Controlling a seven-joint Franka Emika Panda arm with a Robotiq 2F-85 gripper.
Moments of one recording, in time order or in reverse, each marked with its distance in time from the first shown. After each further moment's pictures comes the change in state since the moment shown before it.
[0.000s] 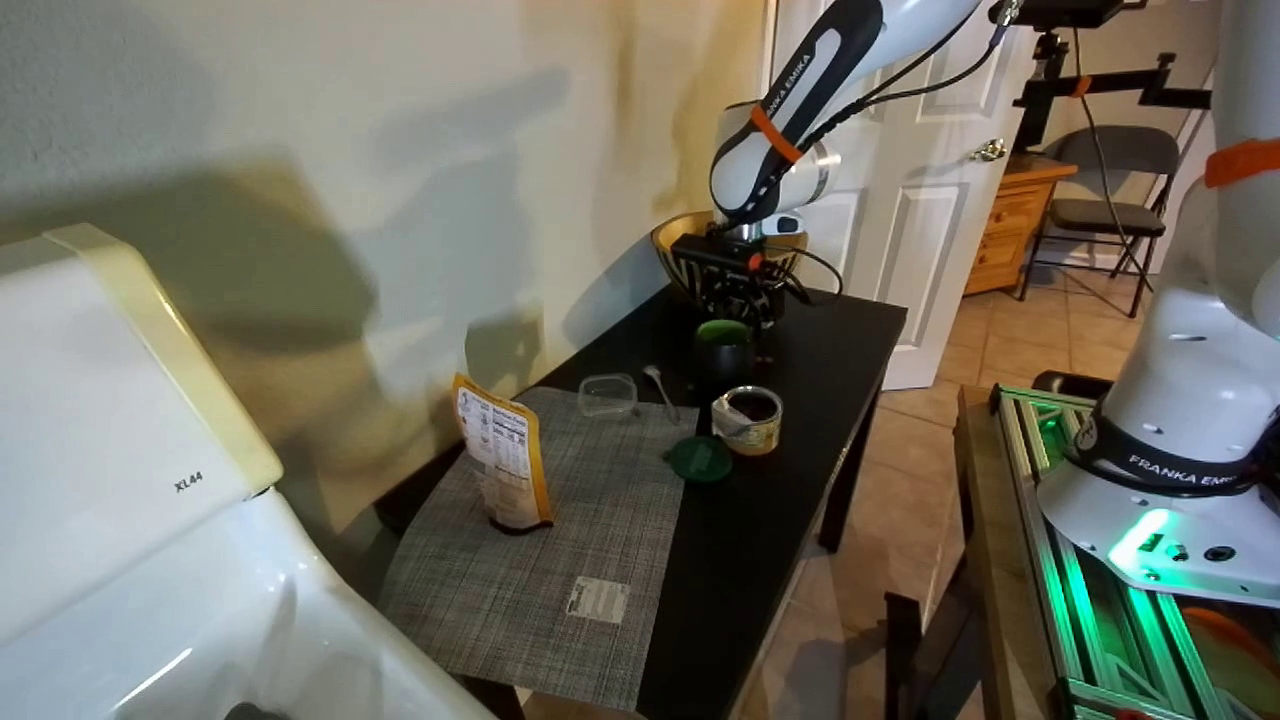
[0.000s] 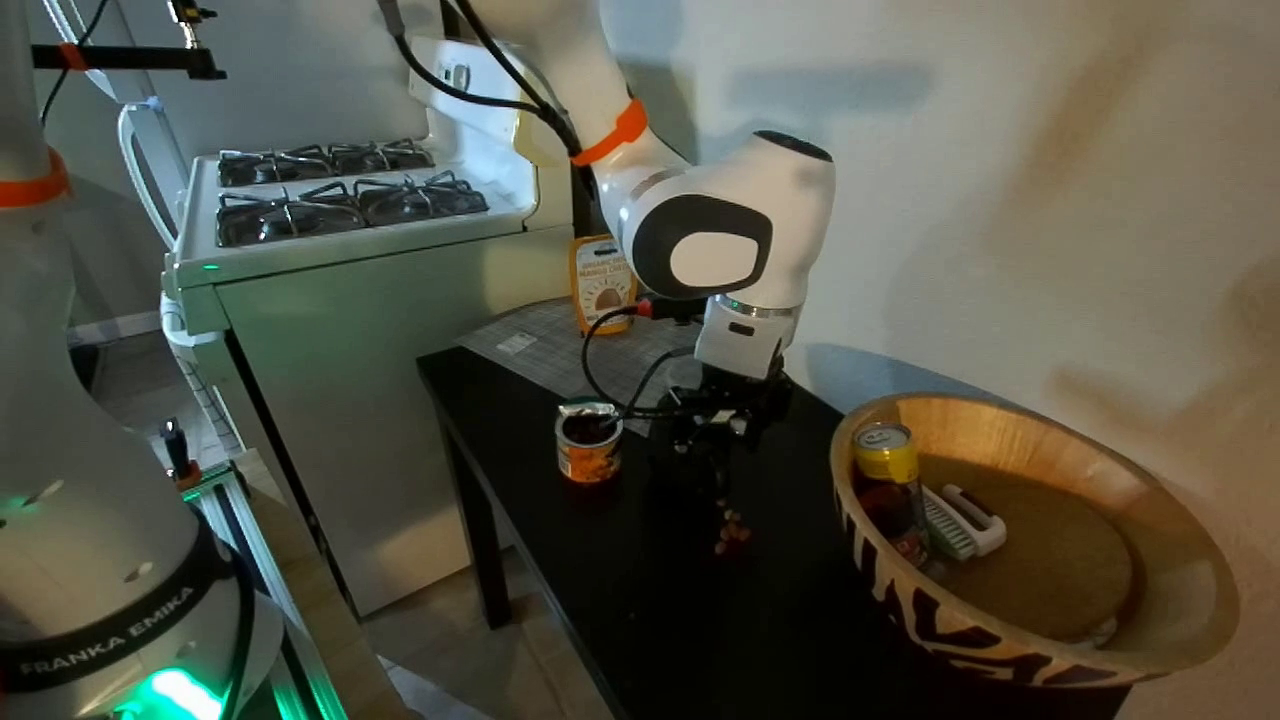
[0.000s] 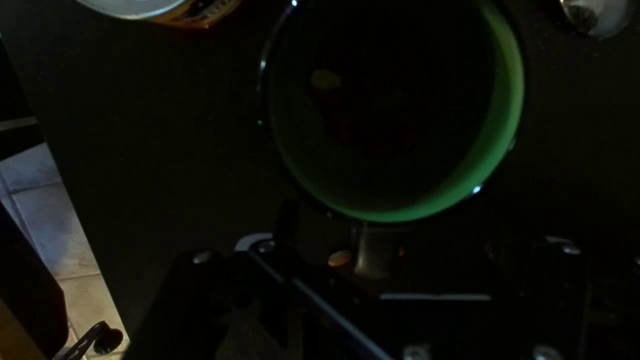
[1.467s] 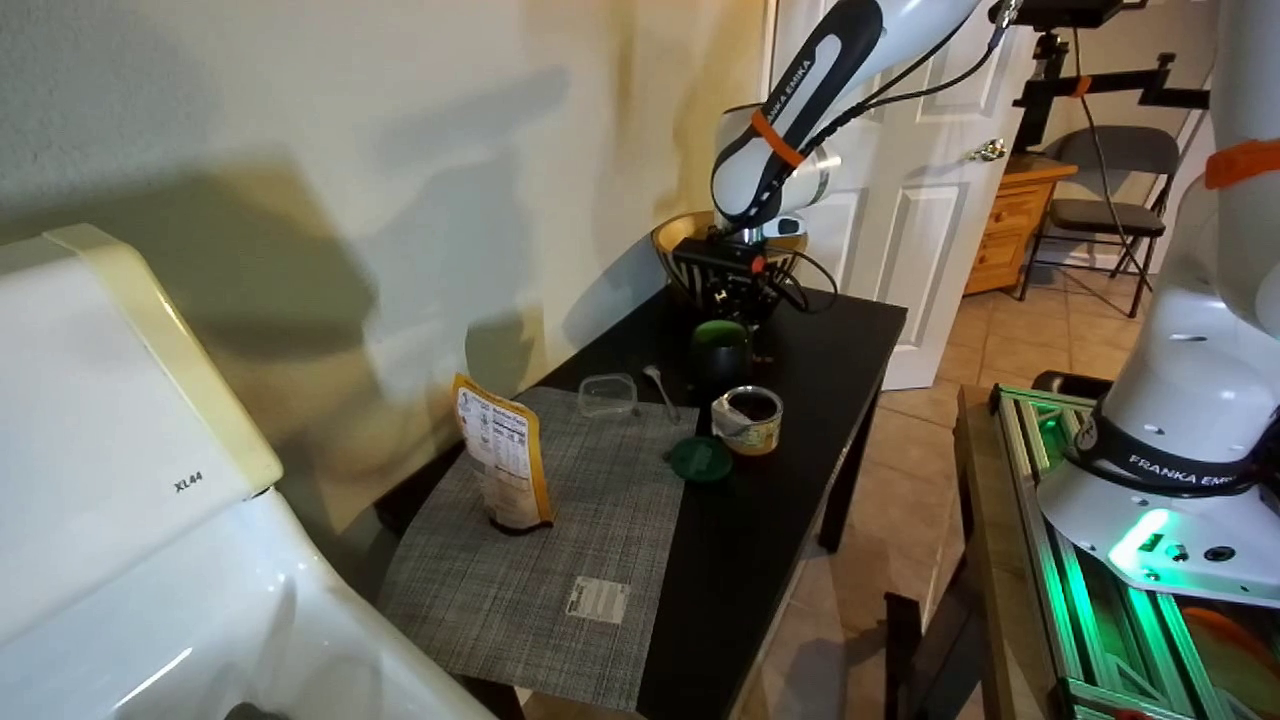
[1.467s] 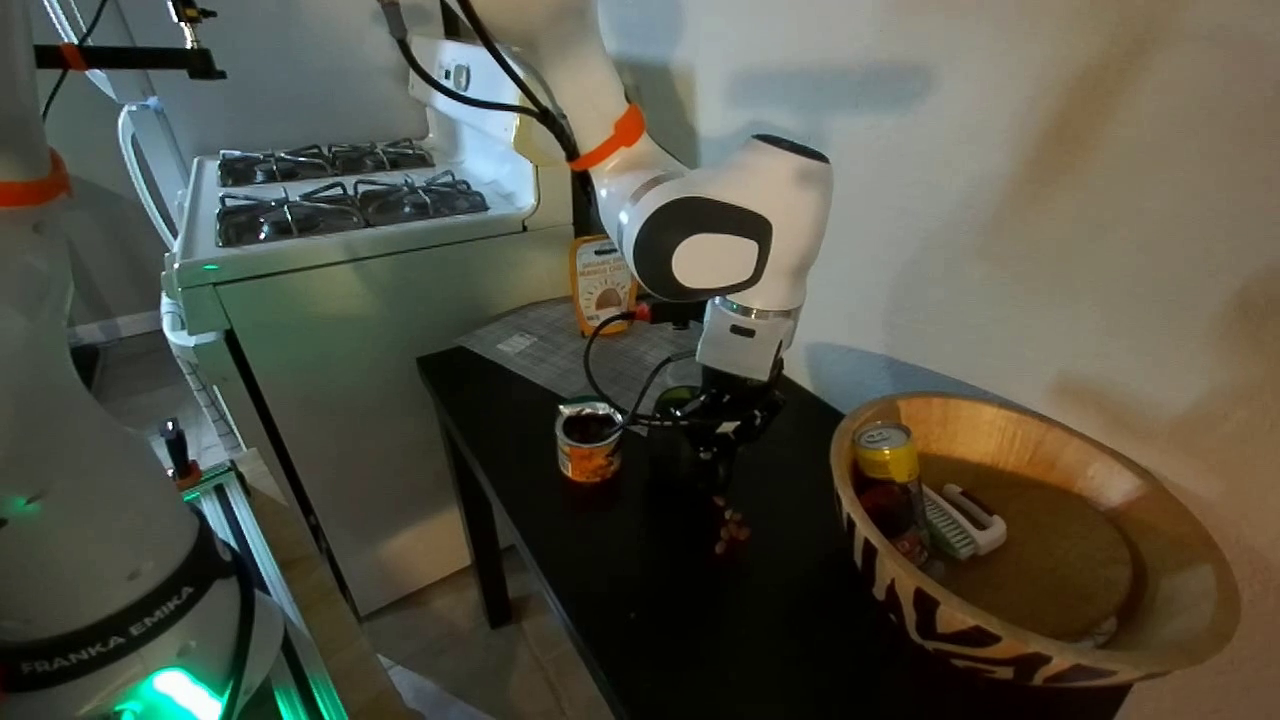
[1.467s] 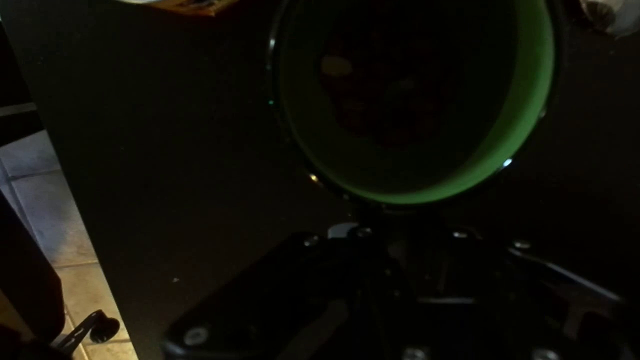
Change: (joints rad) arm 0.012 0.006 -0.016 -0.001 -0.032 0.000 -0.005
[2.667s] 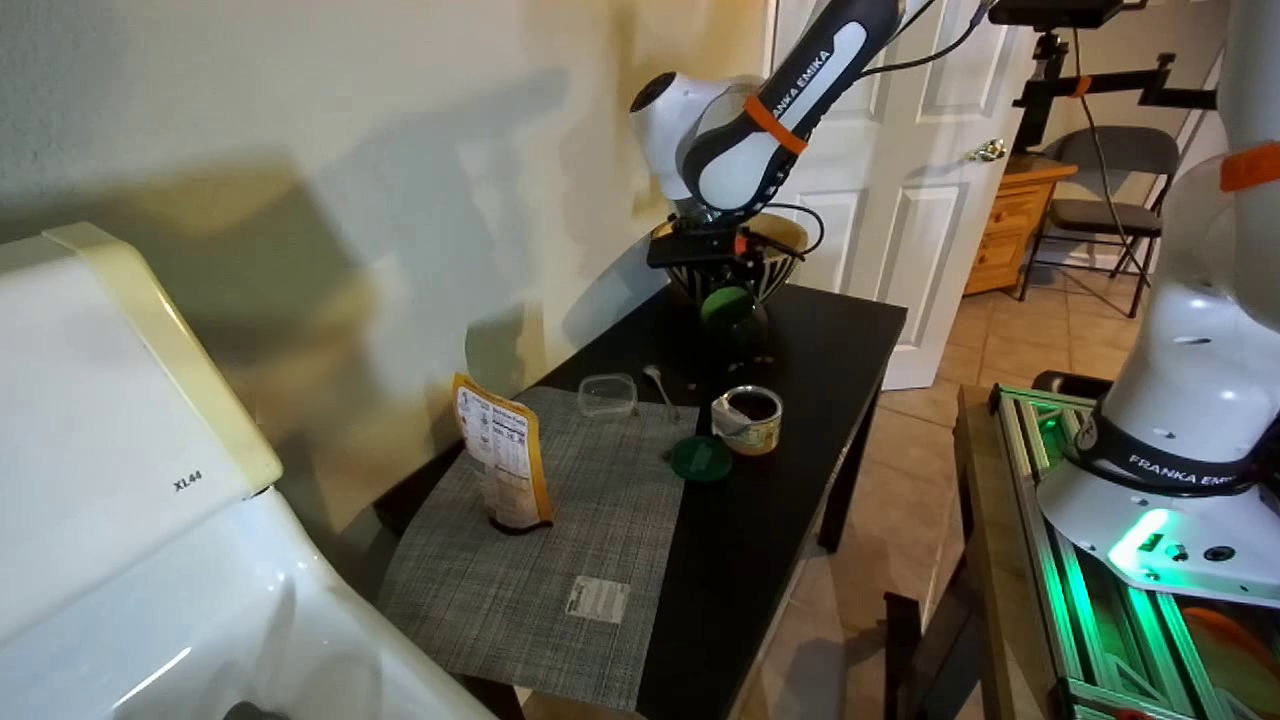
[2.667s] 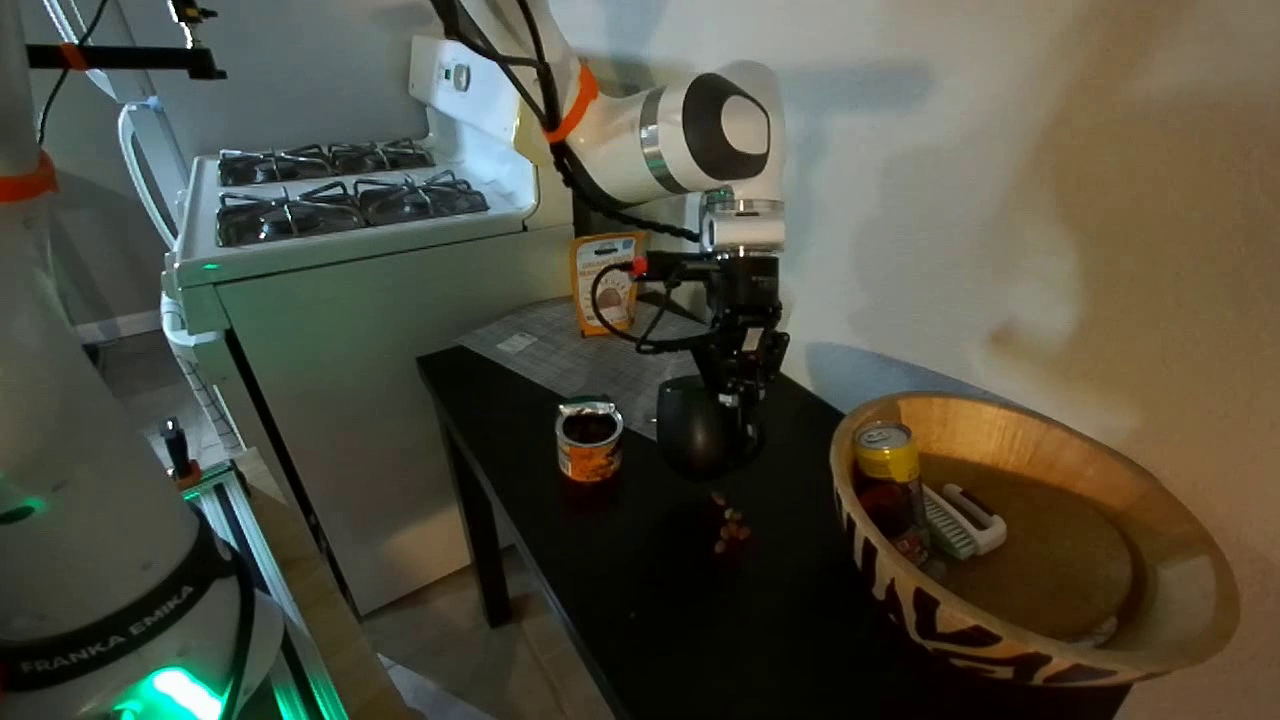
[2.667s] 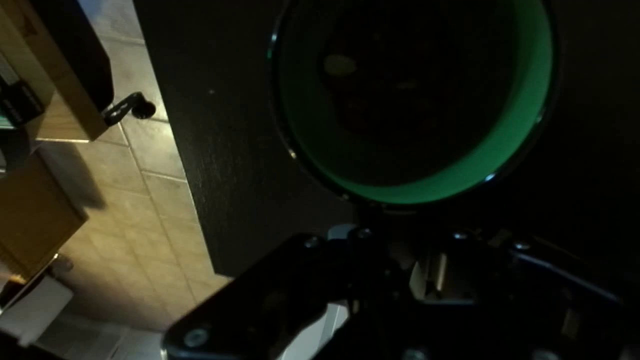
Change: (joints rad) arm 0.139 -0.020 -0.002 0.184 -0.595 -0.384 0.291
